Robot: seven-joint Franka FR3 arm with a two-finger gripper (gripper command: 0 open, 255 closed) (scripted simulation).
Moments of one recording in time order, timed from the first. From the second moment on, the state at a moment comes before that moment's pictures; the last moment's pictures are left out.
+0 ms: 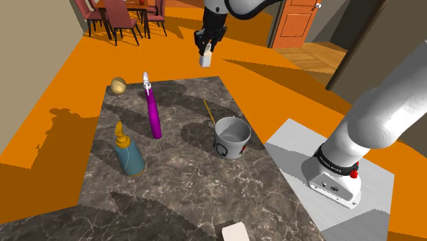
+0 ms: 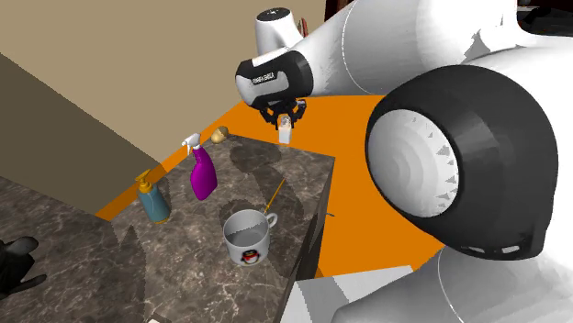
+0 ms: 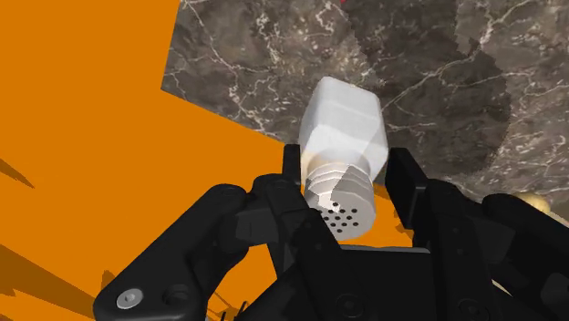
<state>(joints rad) 0.02 -0.13 0.24 -2.07 -0.20 2.24 0.42</state>
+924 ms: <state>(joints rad) 0.16 -0.55 0.35 -2.39 -0.08 2.12 0.58</state>
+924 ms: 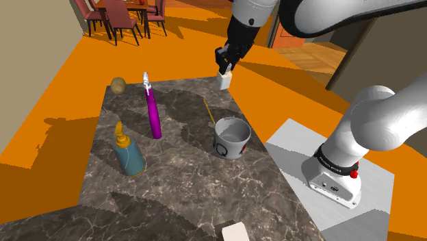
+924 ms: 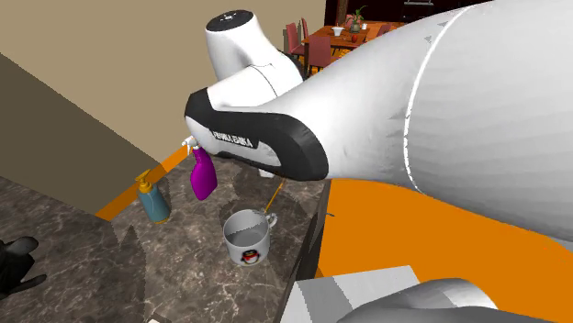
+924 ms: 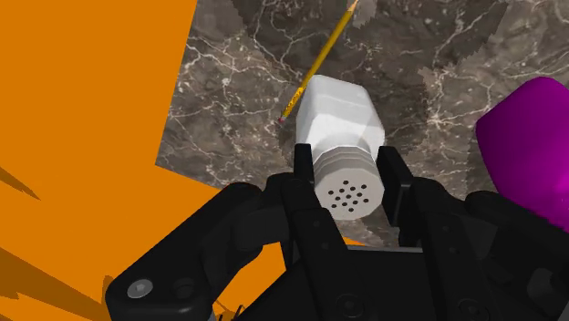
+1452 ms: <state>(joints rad) 0.26 -0.73 0.44 -2.47 0.00 2.01 0.69</state>
